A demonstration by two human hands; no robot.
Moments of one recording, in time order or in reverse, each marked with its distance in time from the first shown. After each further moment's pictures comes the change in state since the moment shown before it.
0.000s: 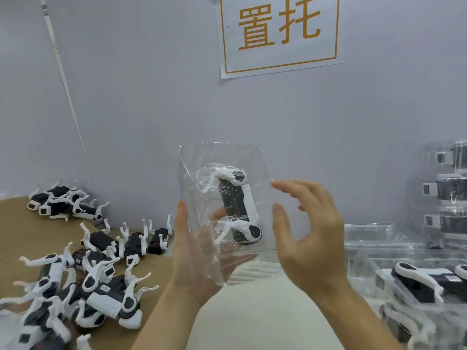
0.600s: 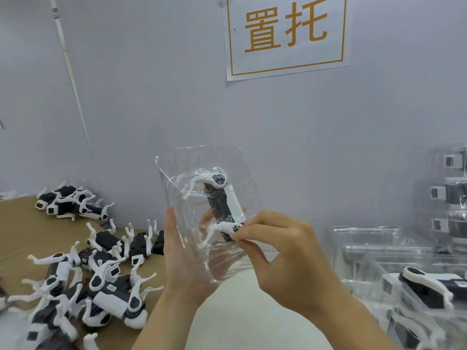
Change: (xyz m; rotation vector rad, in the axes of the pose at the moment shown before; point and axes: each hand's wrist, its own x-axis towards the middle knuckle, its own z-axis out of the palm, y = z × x) left_hand 0.001 0.003 -0.027 -0.155 0.143 -0.008; right_hand -0.007 -0.012 0.012 0.036 -0.334 -0.247
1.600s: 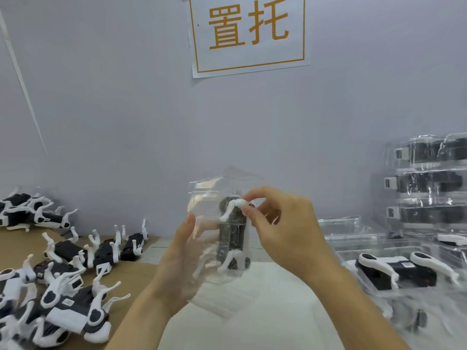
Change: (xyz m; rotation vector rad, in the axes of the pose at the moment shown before) left_hand -0.003 -0.015 0.028 0.566 -0.108 -0.035; right_hand 0.005 0.032 -0.038 -0.001 0.021 0.488
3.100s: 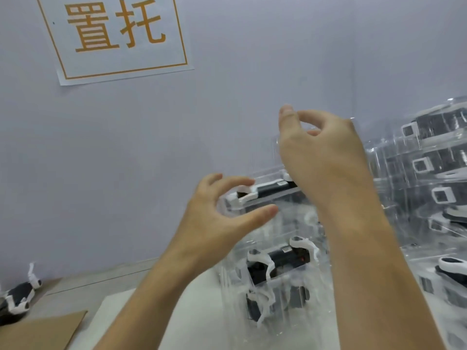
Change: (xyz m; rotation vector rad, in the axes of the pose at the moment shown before) left_hand 0.043 0.018 0.201 0.802 -0.163 0.401; right_hand 0.006 -0.038 -0.185 -0.108 0.516 0.496
